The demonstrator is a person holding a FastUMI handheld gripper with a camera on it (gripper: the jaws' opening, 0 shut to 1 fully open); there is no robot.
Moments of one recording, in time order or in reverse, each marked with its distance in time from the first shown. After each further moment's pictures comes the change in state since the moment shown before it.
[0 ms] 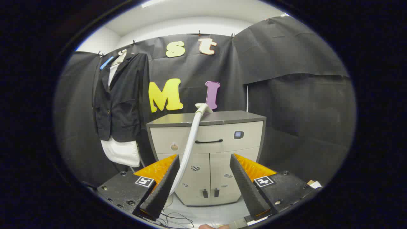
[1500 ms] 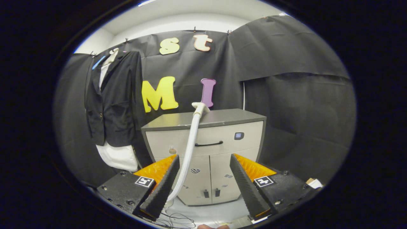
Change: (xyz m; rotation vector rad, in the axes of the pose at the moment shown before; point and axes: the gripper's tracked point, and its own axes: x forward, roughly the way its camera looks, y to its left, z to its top) arm 0.025 0.018 0.018 0.037 0.046 -0.053
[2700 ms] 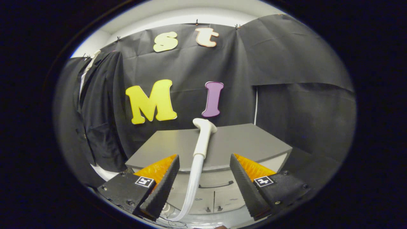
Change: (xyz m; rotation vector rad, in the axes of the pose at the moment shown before) arm 0.167 0.019 0.126 -0.033 0.045 0.045
